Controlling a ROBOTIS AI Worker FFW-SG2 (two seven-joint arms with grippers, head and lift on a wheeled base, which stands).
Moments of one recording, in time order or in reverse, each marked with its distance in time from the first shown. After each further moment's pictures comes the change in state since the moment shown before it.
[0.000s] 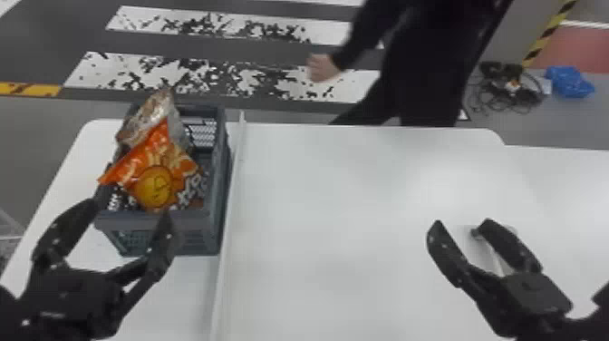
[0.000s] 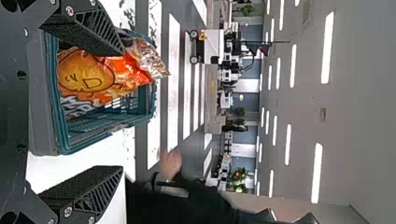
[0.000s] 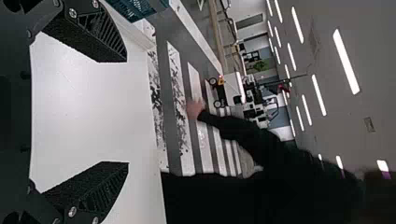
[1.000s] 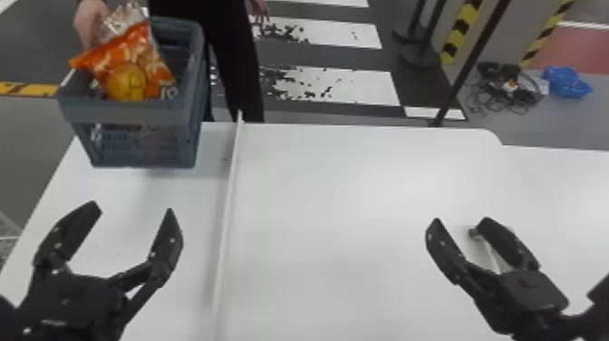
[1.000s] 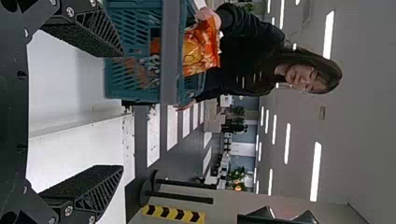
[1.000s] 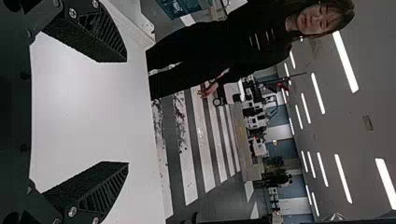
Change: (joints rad) left arm 0.030 -0.001 -0.030 -0.022 -0.018 -0.012 0.010; right arm -0.013 -0.003 0.000 0.012 0.000 -0.003 -0.010
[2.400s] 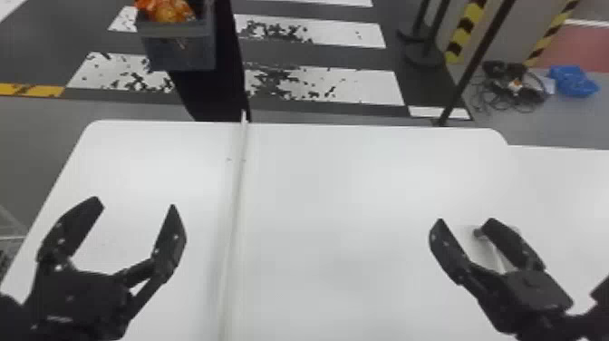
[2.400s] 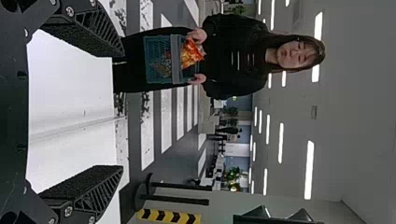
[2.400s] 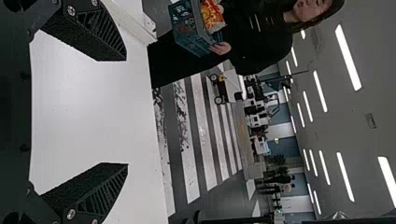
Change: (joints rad) left arm -0.009 0.007 -0.001 0.013 -0.019 -0.033 0.015; right arm -0.008 -0.001 0.004 0.006 0.004 0.007 -0.009
